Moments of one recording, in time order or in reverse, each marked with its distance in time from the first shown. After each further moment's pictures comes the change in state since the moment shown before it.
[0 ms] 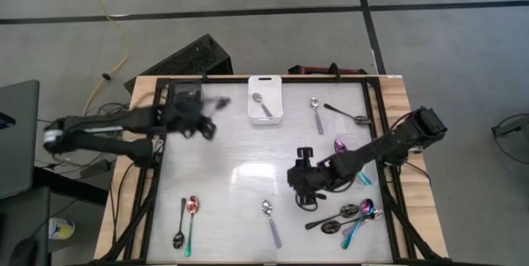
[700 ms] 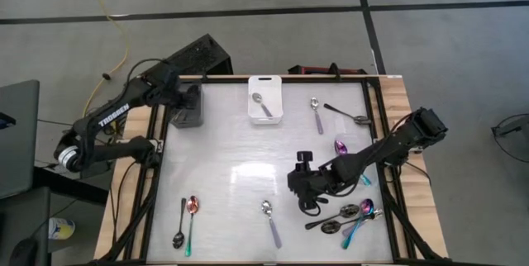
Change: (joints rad) left arm 0.738 0.162 0.040 -0.181 0.291 0.265; right arm 0.028 0.000 0.000 0.034 0.000 0.023
